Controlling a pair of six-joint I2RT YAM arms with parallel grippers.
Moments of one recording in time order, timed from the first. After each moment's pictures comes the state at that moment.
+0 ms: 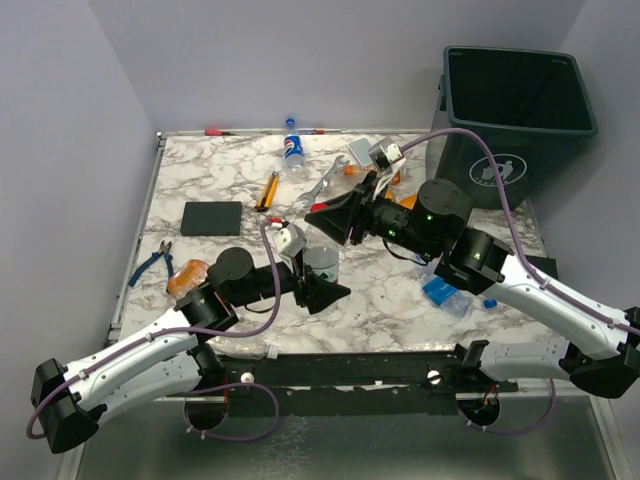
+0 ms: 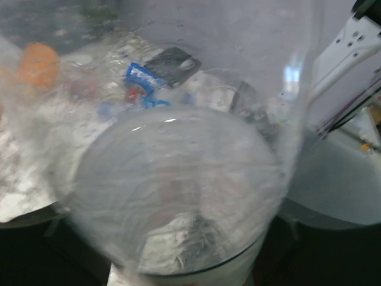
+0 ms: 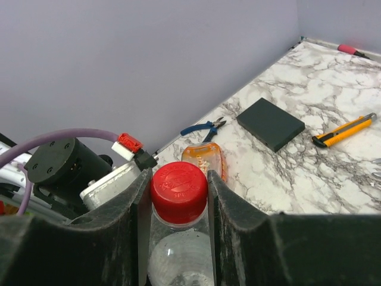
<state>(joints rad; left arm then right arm) -0.92 0.79 0.61 0.18 0.35 -0.36 1.02 1.18 1.31 -0.11 -0.03 0.40</state>
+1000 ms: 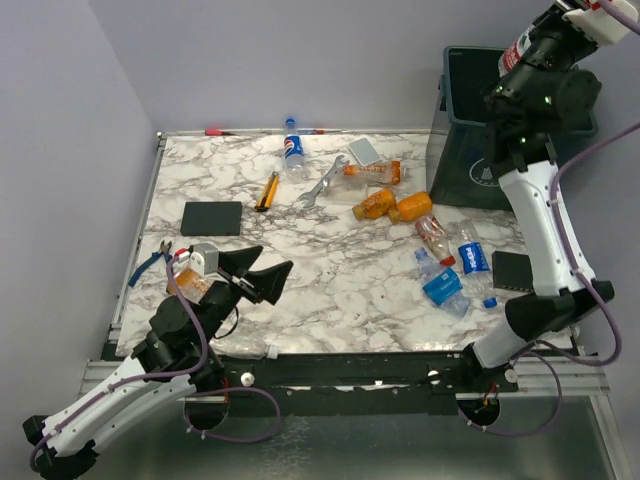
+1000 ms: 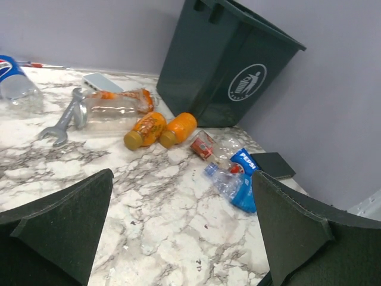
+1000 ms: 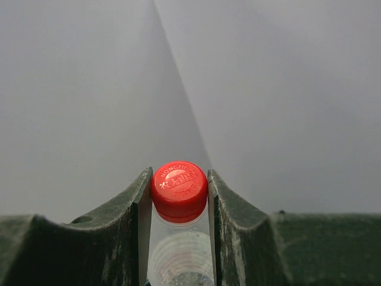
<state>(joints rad) -0.92 0.22 0.38 0.06 -0.26 -0.40 0.36 1.54 1.98 0.61 0.84 -0.50</state>
